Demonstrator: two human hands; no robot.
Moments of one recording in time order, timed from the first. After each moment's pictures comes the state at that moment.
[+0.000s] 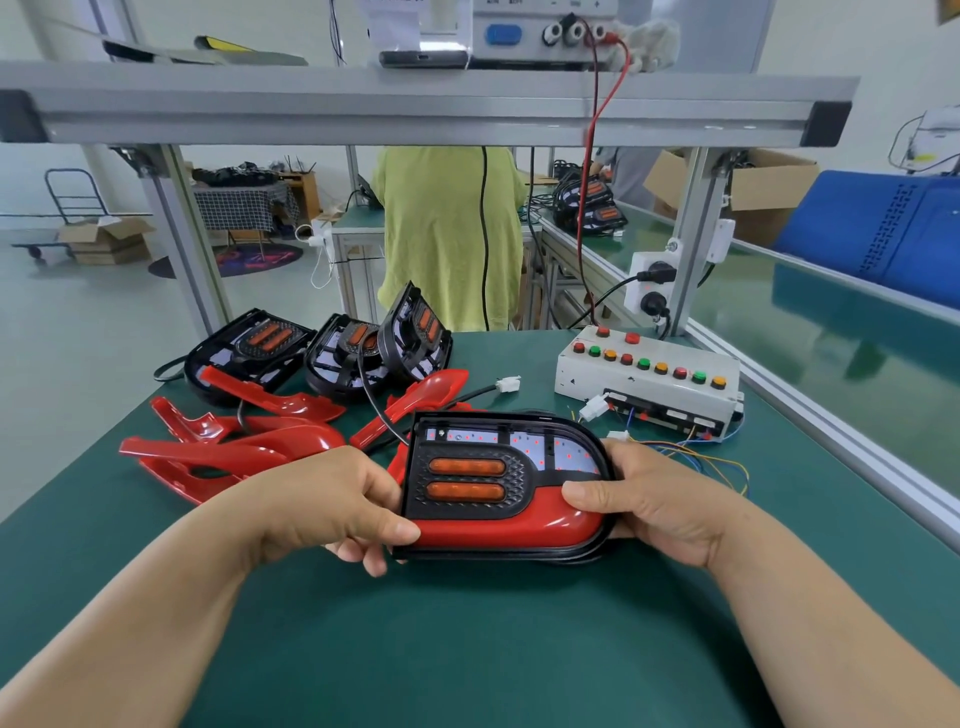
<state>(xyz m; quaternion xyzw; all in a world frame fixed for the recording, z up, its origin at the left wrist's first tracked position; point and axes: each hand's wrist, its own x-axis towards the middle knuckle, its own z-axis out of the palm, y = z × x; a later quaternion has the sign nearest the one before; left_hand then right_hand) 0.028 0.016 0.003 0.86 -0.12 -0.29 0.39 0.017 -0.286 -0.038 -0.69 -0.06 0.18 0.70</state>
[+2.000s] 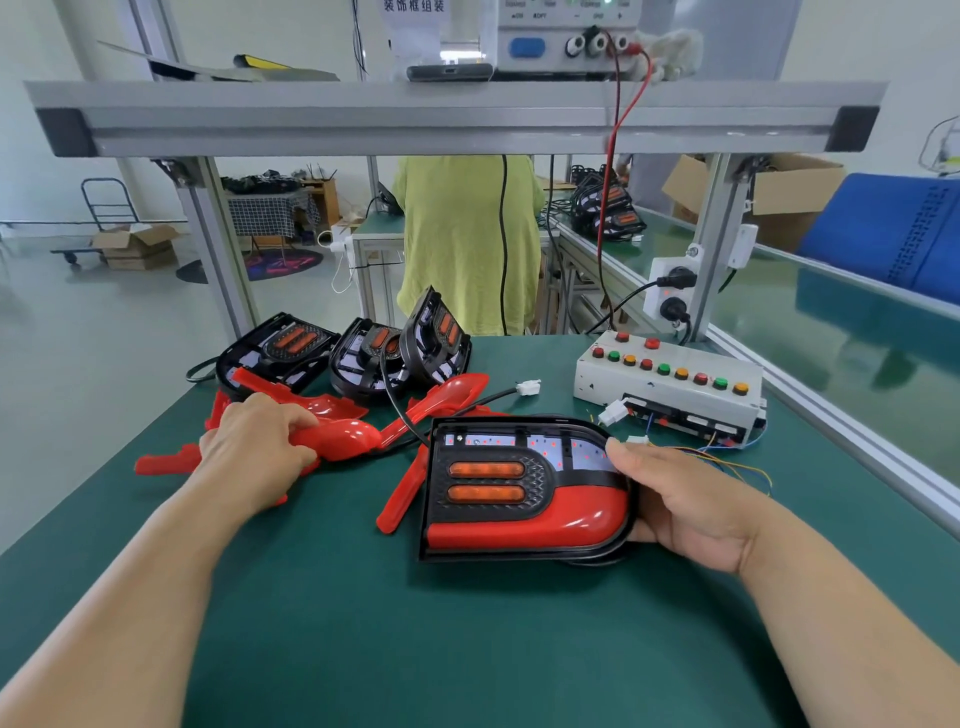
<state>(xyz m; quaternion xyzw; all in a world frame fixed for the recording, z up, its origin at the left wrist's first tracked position) 0.073 0.079 -0.018 0.97 0.09 0.10 0.18 0.016 -0.288 -0.037 -0.64 -0.02 0.18 0.75</state>
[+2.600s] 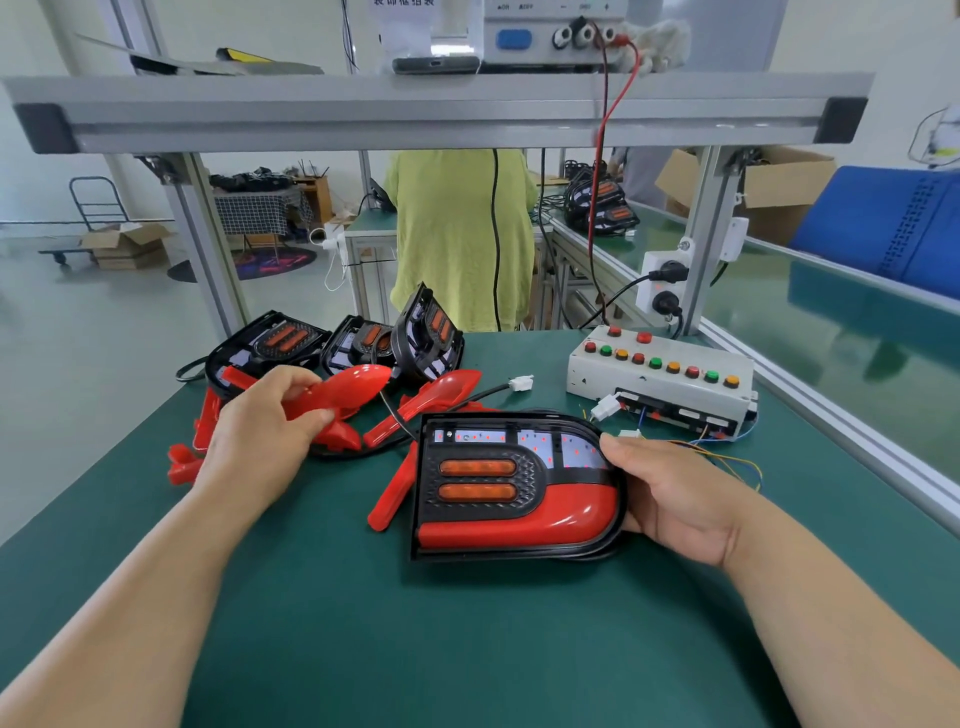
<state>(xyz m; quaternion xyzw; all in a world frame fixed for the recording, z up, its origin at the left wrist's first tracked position) 0.071 0.065 -0.024 0.89 0.04 0.21 0.40 0.021 -0.286 -0.044 -0.62 -0.01 0.16 0.77</state>
